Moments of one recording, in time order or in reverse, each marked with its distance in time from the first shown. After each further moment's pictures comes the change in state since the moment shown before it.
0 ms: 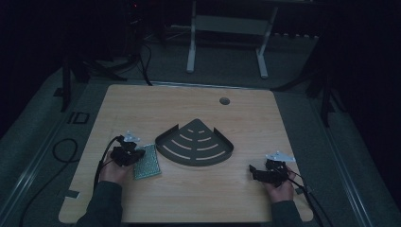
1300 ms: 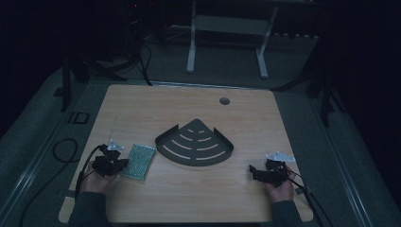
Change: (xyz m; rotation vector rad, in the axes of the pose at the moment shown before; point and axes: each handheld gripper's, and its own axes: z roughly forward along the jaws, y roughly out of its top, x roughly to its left) left arm 0.011 -0.037 -0.037 0.074 0.065 -0.050; right arm 0.000 0.000 0.000 0.001 0.000 0.000
